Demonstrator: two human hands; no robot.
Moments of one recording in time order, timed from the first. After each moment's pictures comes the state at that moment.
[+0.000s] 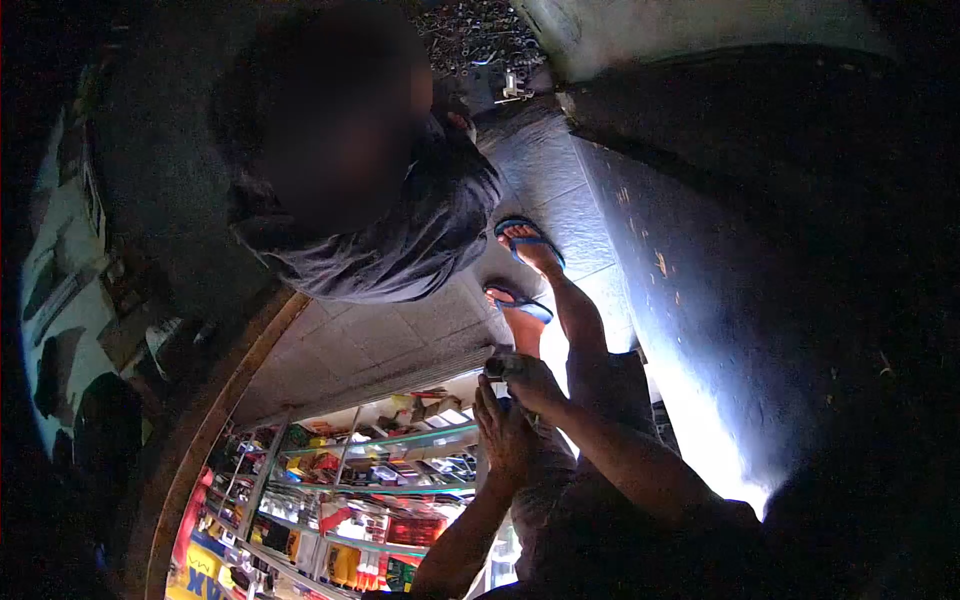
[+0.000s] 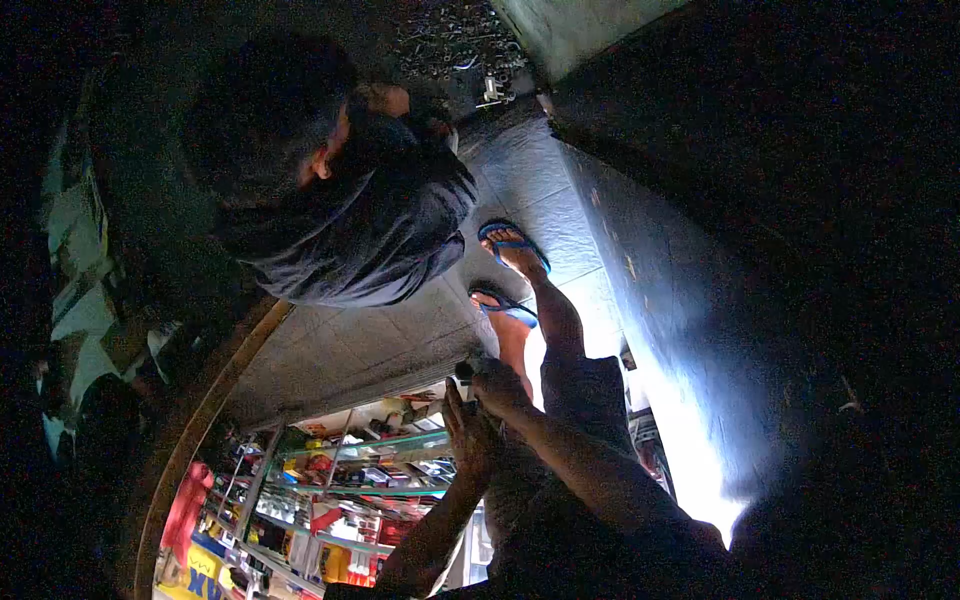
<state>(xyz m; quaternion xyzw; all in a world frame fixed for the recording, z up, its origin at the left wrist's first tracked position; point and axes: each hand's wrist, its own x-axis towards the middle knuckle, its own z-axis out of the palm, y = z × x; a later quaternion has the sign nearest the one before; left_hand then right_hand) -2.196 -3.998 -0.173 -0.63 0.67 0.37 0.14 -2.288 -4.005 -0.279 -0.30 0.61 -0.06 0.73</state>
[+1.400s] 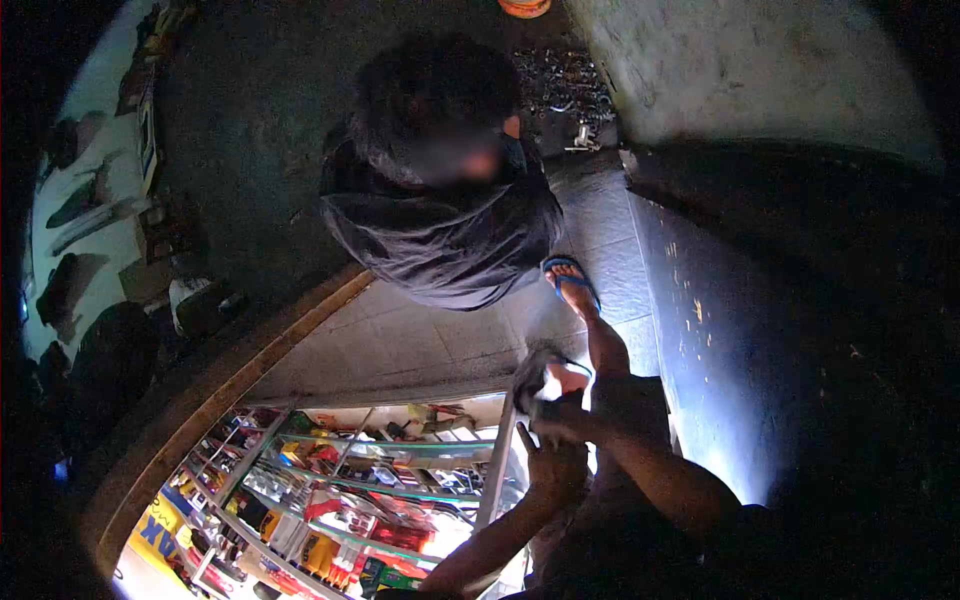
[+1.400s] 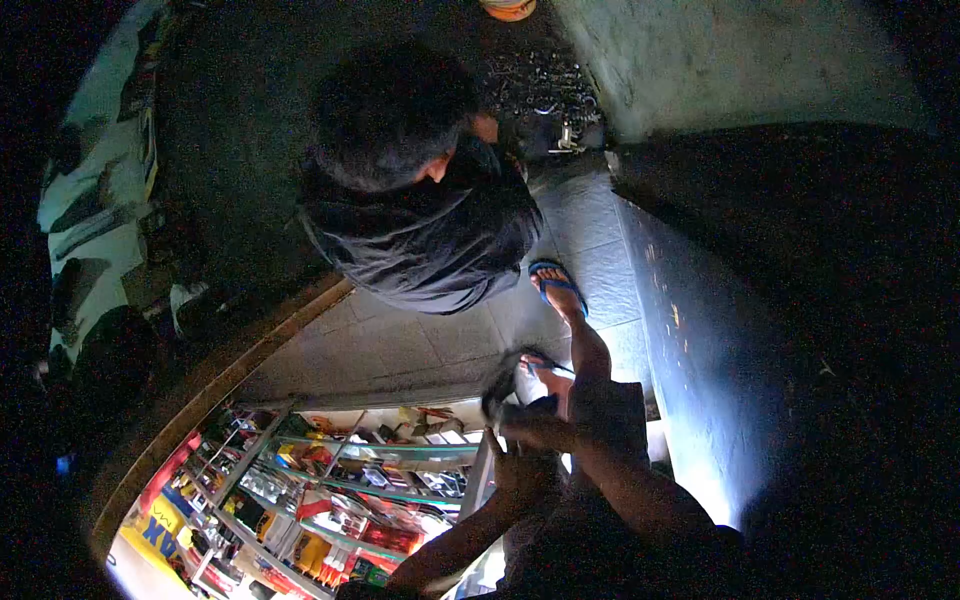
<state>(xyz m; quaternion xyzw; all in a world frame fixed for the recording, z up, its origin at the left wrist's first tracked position) -2.220 -3.913 -0.184 -0.53 0.64 0.48 0.28 -2.347 -4.054 -0.206 -0.14 0.50 -0.22 0.82</state>
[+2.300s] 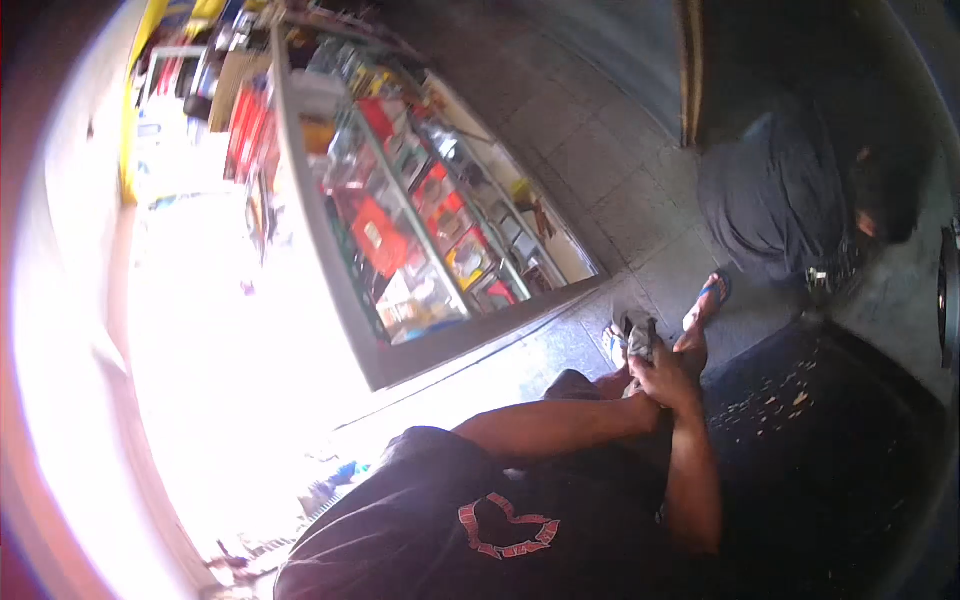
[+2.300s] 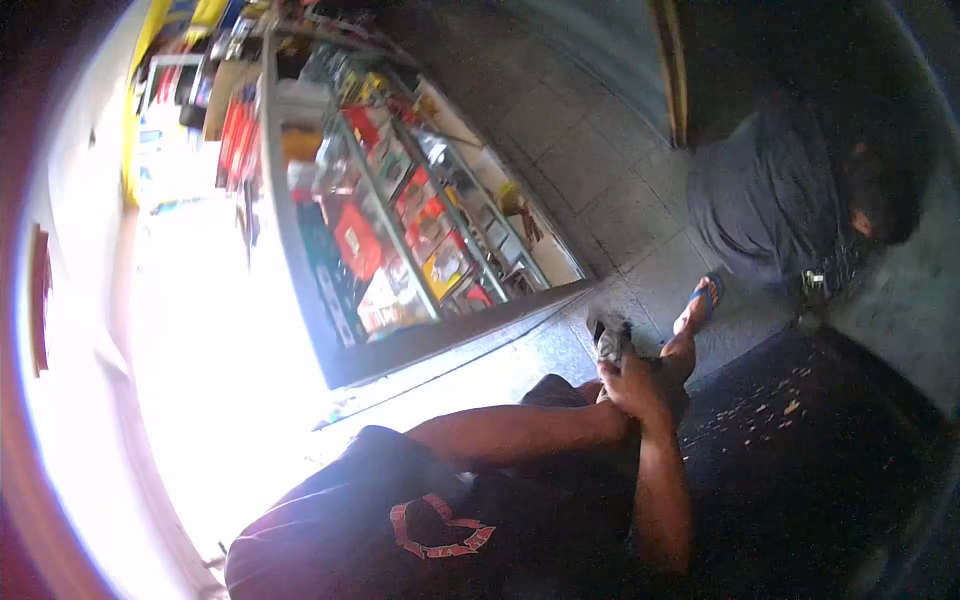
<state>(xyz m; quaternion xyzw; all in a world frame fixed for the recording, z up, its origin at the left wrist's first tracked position) -2.275 -3.794 -0.182 -0.44 0.69 0.55 0.16 -2.259 -3.918 -0.095 -0.75 0.24 0.18 0.59</state>
